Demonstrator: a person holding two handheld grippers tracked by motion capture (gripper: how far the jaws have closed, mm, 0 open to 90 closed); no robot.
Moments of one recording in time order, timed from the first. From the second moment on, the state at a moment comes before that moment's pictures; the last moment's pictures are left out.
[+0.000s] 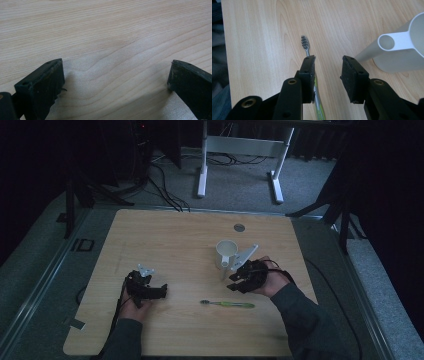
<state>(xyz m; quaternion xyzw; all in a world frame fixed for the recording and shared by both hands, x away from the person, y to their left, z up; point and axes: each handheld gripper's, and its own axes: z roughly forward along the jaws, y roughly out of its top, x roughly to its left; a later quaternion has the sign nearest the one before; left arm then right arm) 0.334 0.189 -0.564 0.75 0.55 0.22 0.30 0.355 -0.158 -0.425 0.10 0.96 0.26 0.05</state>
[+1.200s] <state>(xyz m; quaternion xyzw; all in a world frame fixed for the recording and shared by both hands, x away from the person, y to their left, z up) 0.334 0.190 -0.564 0.75 0.55 0.22 0.30 0.355 -0.122 -0.452 0.05 0.99 0.14 0.02</state>
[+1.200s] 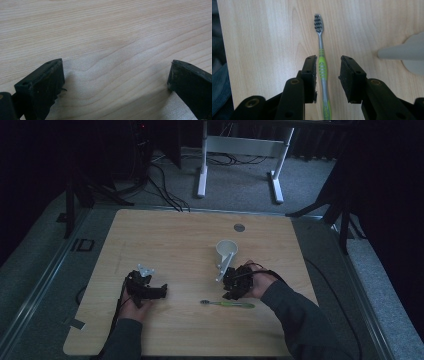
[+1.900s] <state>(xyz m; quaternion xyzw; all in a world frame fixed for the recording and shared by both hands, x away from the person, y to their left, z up) 0.334 0.189 -0.565 0.75 0.55 0.22 0.30 0.352 -0.105 -0.480 0.02 1.00 0.05 0.01</state>
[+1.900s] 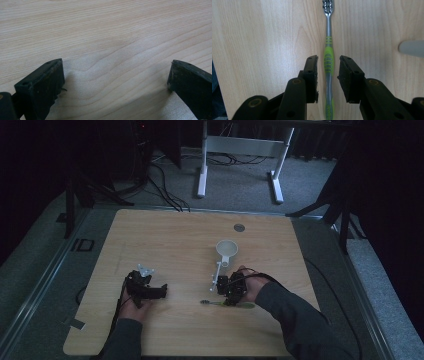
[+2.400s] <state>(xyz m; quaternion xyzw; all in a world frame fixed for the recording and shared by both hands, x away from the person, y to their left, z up) 0.334 0.189 -0.565 0.75 0.55 0.22 0.30 0.353 -0.100 -0.499 0.01 1.00 0.02 0.01</state>
